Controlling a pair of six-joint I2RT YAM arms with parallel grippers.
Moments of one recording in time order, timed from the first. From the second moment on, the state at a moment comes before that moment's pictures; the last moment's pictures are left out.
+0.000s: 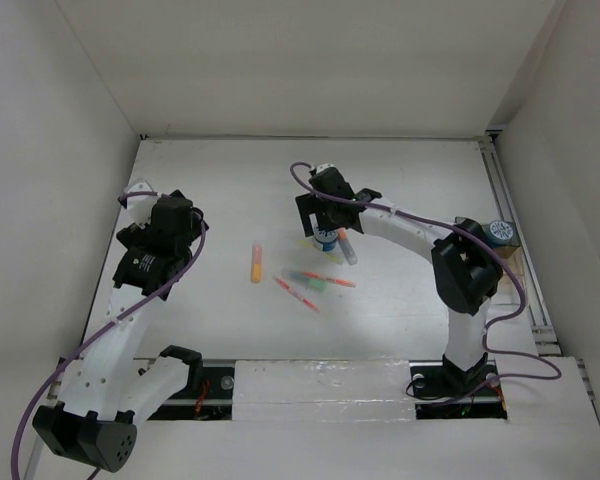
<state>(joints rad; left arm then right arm) -0.27 0.90 0.99 -0.78 -0.66 -0.70 0.69 1.93 1.50 -0.44 0.24 0.28</state>
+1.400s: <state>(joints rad) -0.27 0.87 0.99 -0.76 -0.64 -0.68 0.70 1.94 1.44 -0.43 0.26 0.33</state>
